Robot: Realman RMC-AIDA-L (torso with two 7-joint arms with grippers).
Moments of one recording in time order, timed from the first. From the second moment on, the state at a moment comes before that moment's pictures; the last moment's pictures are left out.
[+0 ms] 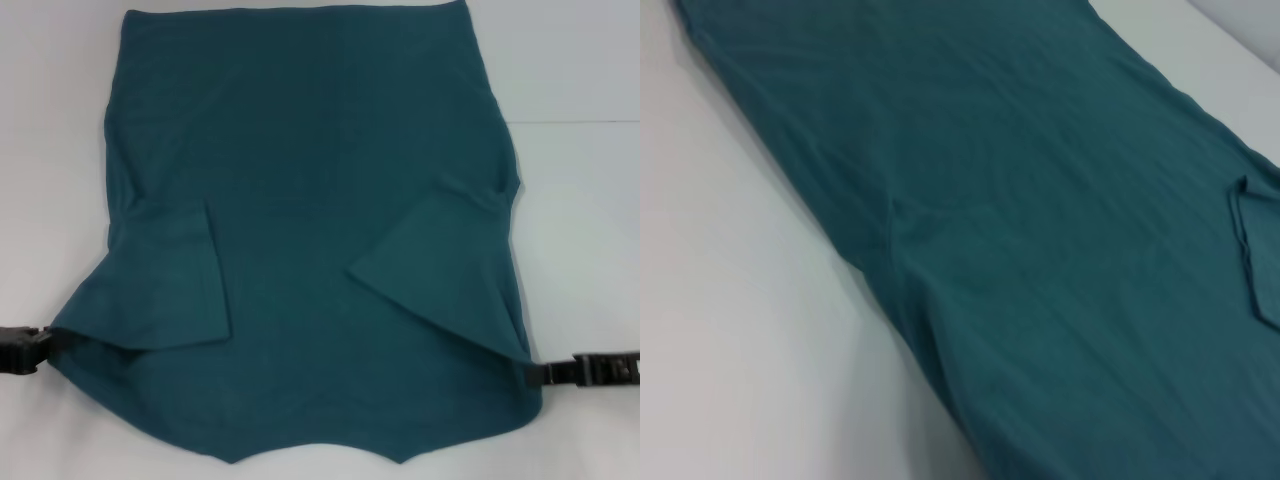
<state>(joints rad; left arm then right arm) -0.33 -2.15 0.46 1.06 2.35 1.49 -1.87 0.42 2.06 -0.76 -0.83 -2.28 -1.52 2.24</state>
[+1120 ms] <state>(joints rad) -0.26 -2.14 0.33 1.08 2.41 1.73 -1.90 0.26 2.04 -0.48 -0.79 -2.27 -1.64 2.04</state>
